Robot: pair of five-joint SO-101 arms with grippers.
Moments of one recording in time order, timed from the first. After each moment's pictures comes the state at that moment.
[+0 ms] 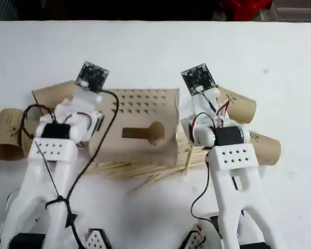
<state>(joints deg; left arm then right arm) -3.6 -28.0 48.7 43.8 -20.1 -11.6 -33.5 42.6 53.5 17.6</state>
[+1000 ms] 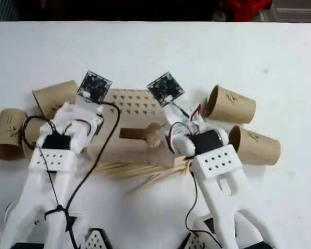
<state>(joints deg) -3.7 -28.4 57.1 34.7 -24.2 -23.6 -35.6 42.6 54.6 17.4</state>
